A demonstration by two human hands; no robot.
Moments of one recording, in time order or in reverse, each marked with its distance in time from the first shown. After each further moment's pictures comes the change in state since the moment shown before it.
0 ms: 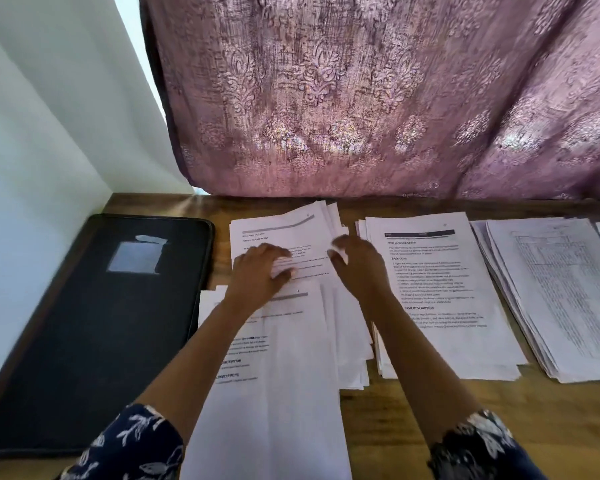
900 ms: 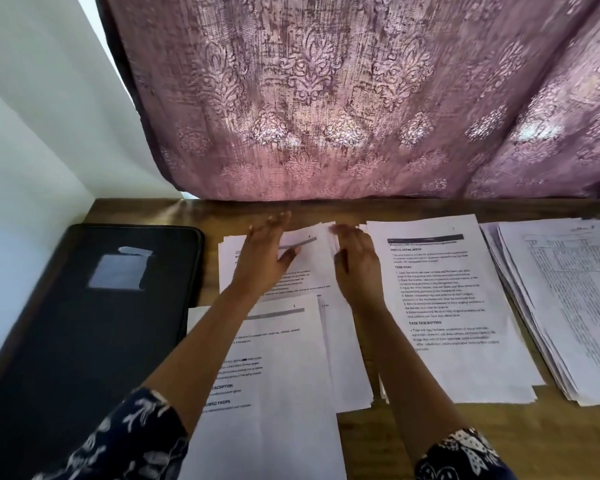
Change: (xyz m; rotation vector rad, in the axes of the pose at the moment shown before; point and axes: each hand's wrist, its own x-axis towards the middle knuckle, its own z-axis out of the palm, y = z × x) left_hand 0.064 0.005 0.016 -0.008 0.059 0.028; right_hand 0.024 0.013 0.028 0.180 0.354 -0.155
